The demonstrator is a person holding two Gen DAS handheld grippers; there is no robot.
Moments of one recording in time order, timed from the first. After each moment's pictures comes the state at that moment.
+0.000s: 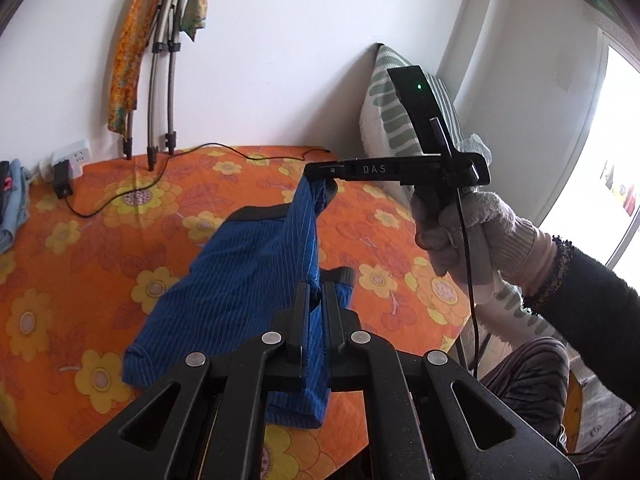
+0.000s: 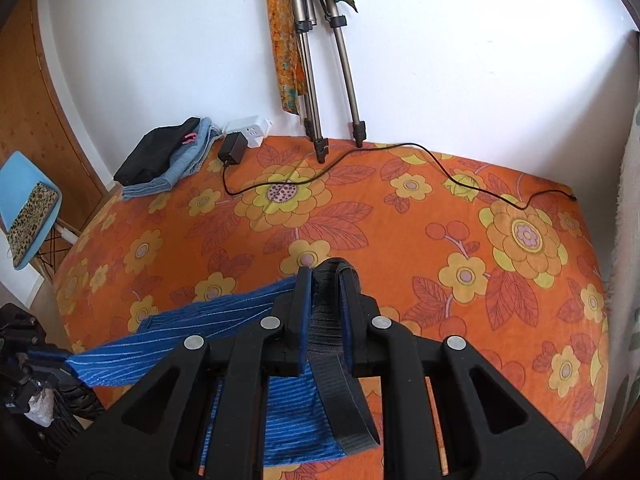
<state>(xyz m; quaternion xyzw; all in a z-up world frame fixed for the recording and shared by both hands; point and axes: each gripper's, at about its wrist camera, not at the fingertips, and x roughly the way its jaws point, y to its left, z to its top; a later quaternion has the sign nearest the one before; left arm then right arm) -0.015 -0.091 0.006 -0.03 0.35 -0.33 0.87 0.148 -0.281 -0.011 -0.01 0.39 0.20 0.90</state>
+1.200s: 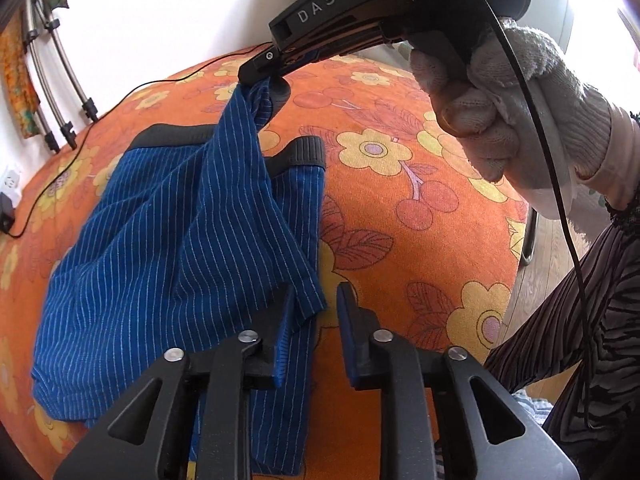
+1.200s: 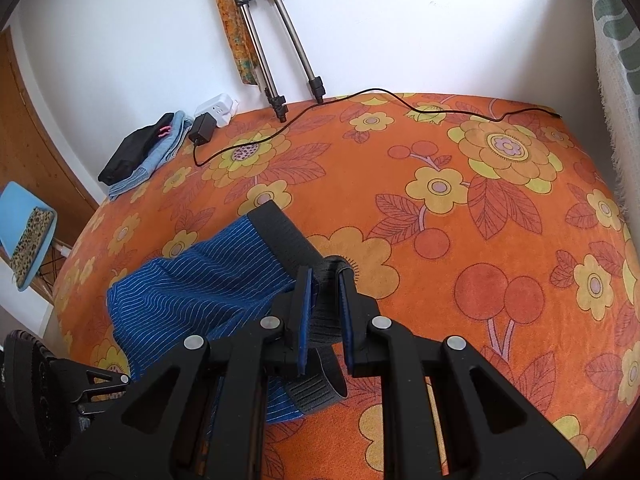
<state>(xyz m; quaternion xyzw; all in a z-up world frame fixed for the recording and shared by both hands) -0.004 -0.191 -0.098 0.17 0.43 -0.35 0.82 0.128 -0.332 -0.078 0.05 0.41 0.19 0.89</state>
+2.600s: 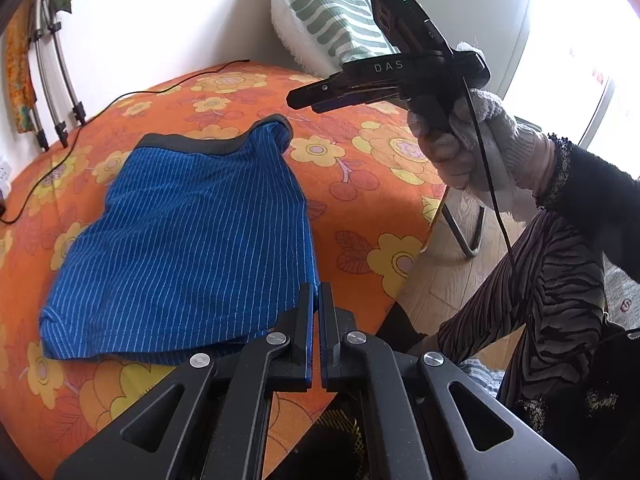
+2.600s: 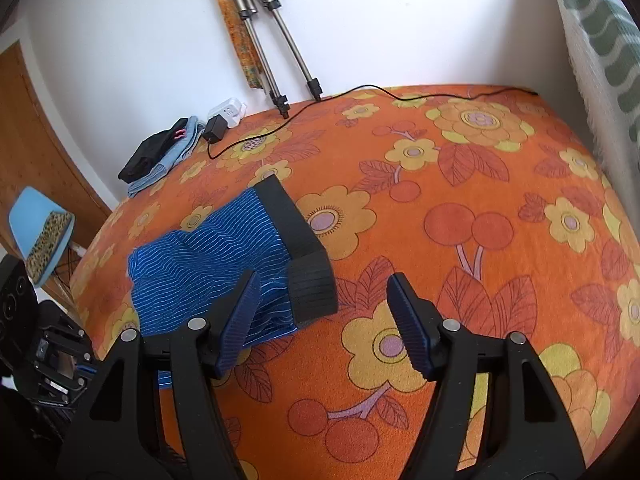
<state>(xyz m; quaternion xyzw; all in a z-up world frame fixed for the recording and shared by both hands) -0.045 -0.146 -0.072 0.14 0.41 -0.42 0.80 0.069 -0.389 -0.090 0.13 0.41 0.21 0.88</state>
